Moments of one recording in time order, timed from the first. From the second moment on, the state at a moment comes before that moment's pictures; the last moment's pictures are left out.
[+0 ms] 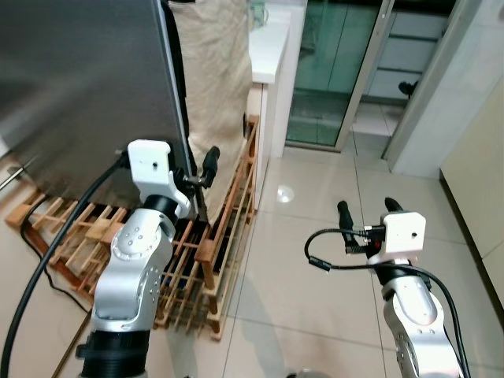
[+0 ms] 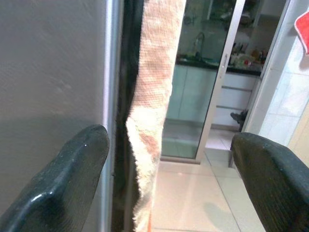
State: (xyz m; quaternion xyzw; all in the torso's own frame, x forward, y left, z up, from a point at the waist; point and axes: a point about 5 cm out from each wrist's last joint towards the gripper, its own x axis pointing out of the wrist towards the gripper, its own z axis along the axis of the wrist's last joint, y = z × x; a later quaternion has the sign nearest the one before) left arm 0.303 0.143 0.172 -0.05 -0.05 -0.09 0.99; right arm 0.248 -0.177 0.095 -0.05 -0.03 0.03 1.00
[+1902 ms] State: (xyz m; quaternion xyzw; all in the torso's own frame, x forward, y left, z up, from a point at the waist) left arm 0.344 0.045 0.177 -0.21 -0.04 -0.31 0.93; right arm 0.246 -0.174 0.091 -0.05 -0.03 0.04 1.00
